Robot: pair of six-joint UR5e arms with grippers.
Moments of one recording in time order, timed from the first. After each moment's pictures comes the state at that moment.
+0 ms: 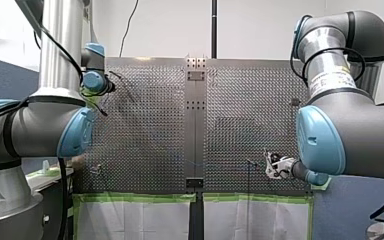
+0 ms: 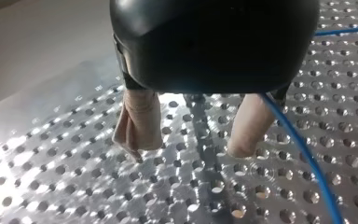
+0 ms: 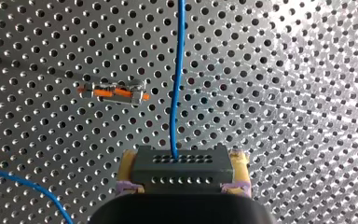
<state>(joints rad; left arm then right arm) 0.21 -1.70 -1.78 -2.73 -1.48 -2.54 1.60 -0.73 1.87 -1.17 0.89 1.39</state>
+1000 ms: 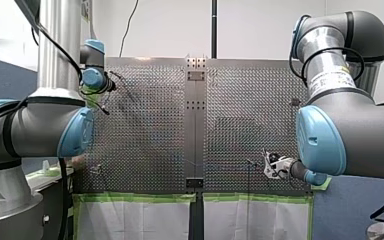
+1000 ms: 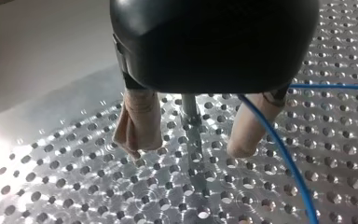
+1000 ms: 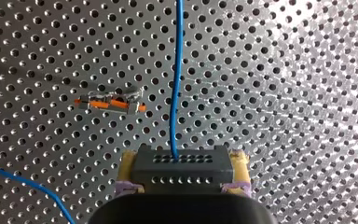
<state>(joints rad) 0.20 -1.65 -1.83 -2.76 -1.47 -2.61 1.61 -0.73 1.87 -1.17 0.90 1.39</state>
